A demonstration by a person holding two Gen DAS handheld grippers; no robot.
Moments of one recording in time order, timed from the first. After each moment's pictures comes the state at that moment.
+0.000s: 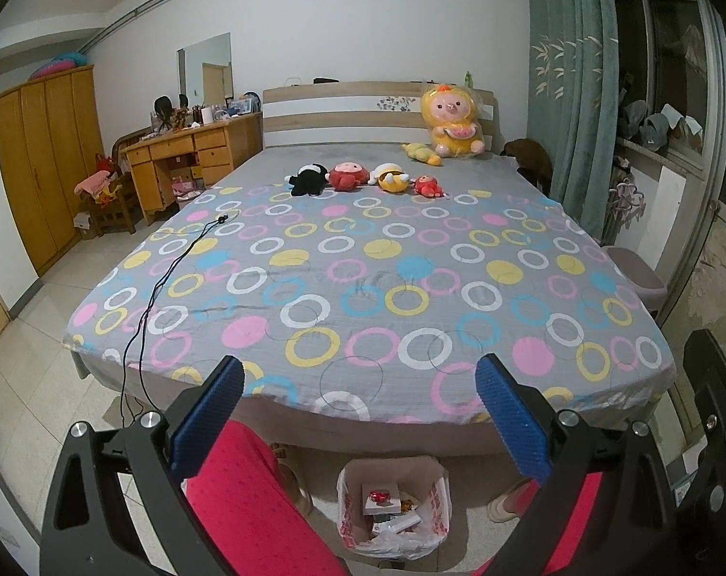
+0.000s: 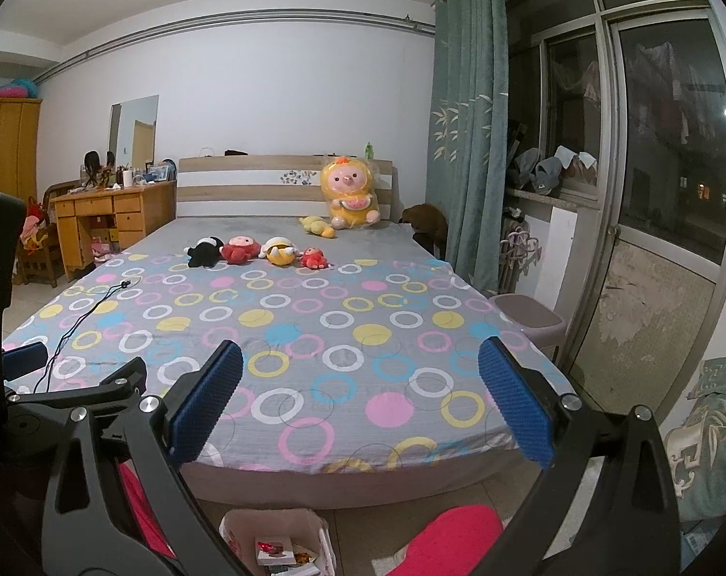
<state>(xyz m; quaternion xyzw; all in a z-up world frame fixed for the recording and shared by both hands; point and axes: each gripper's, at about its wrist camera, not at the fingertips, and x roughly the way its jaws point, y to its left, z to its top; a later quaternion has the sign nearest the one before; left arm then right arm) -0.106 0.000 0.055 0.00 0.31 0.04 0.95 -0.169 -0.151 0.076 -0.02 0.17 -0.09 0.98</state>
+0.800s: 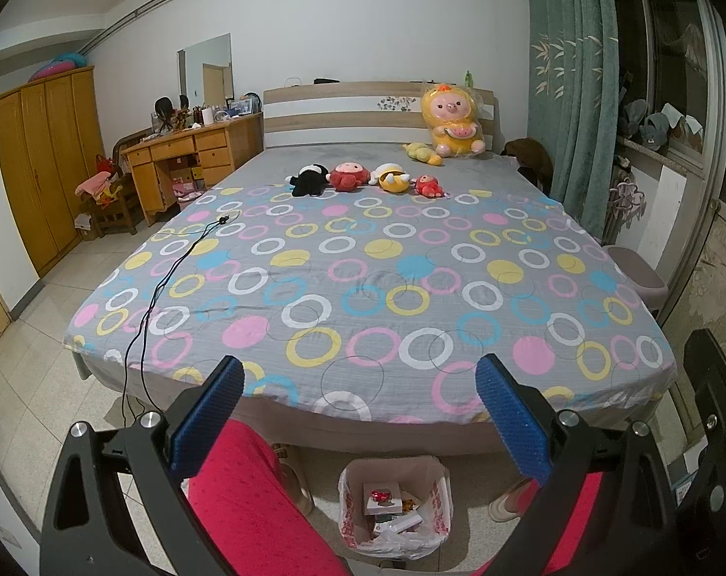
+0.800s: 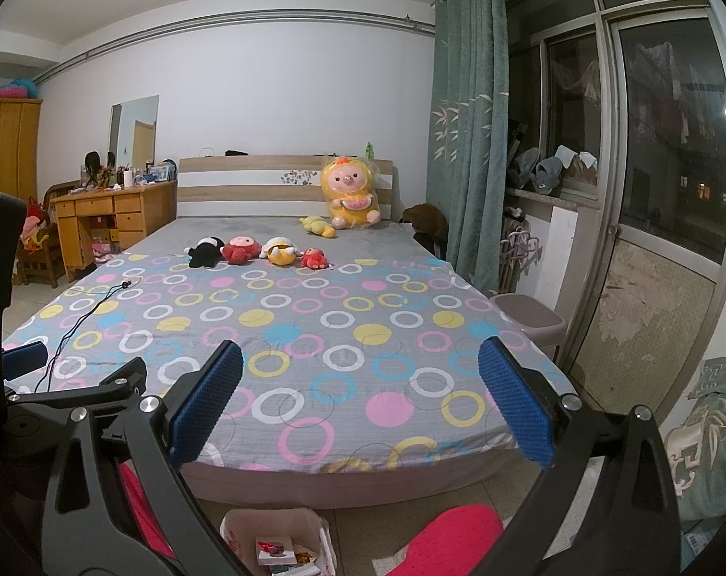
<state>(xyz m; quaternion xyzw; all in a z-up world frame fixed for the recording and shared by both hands) -0.106 0.001 0.055 0.01 0.31 0.04 0.95 -0.169 -0.151 0.076 -0.02 0.17 -0.09 0.98</state>
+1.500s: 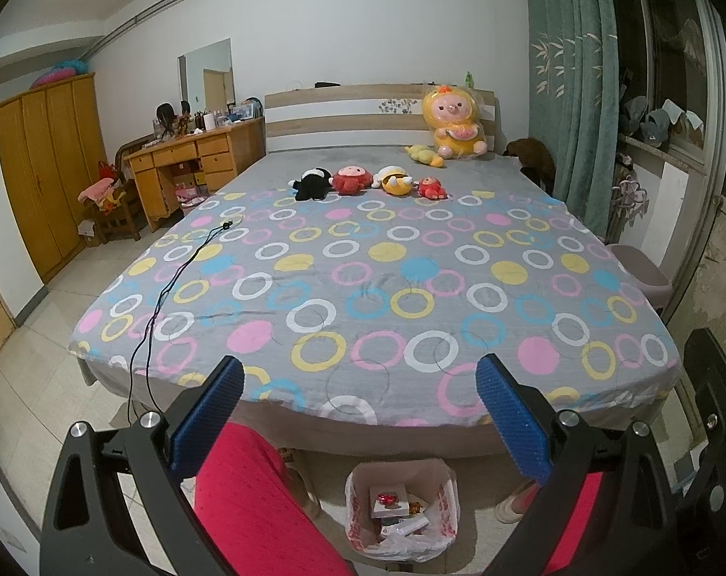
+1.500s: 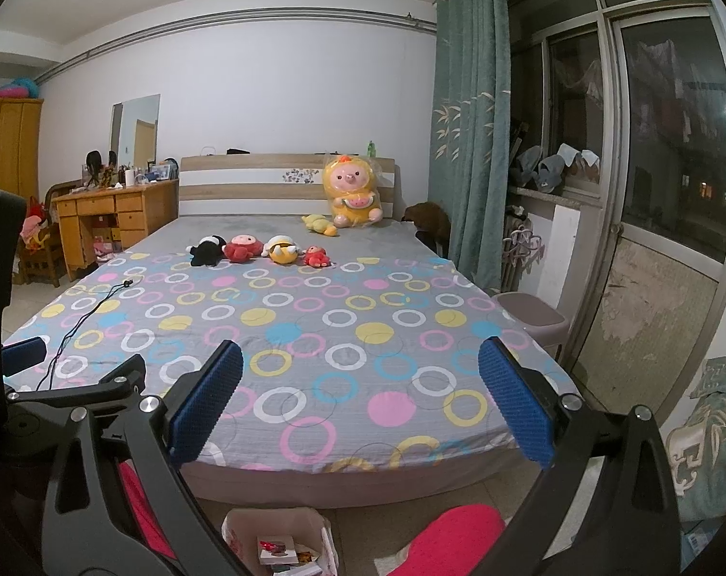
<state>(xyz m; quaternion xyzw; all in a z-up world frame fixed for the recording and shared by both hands) -0.108 0.011 0.057 0.01 0.31 0.04 0.95 -0.170 -0.149 0.075 -0.02 0.17 -0.09 0.98</state>
